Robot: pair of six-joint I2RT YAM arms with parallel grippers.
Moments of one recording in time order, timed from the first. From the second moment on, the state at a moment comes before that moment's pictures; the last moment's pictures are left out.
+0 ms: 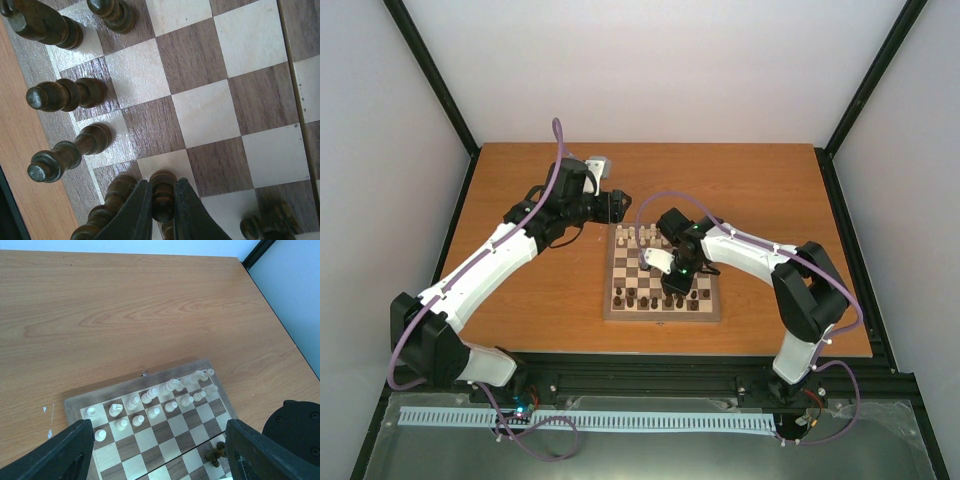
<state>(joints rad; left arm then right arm) -0.53 1.39 1.25 -0.46 0.12 -0.38 0.70 1.75 1.19 -0.86 -0.29 -0.56</state>
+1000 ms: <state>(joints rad) -0.53 1.39 1.25 -0.46 0.13 -0.38 0.62 1.70 1.20 -0.85 -0.28 -0.54</state>
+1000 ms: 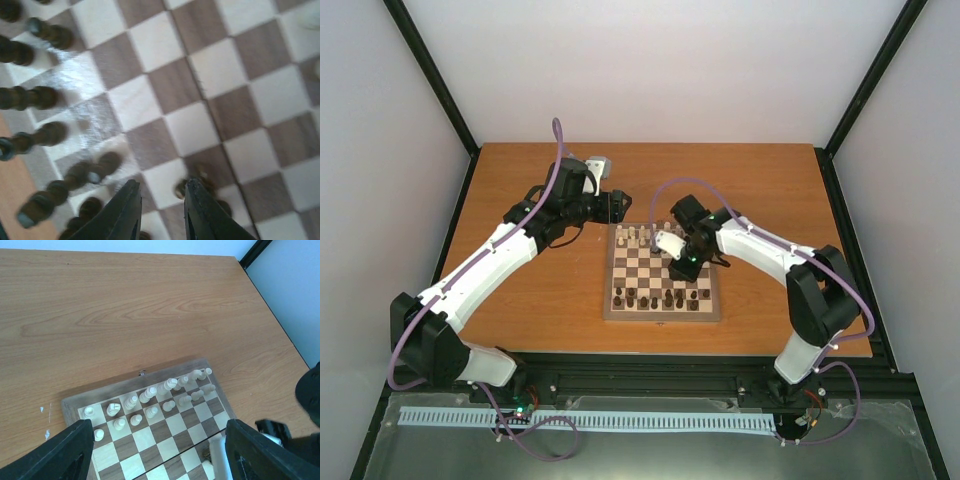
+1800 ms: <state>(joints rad) -0.53 1.39 1.25 -0.46 0.14 -0.38 0.49 1.69 1.19 -0.79 -0.19 -0.49</state>
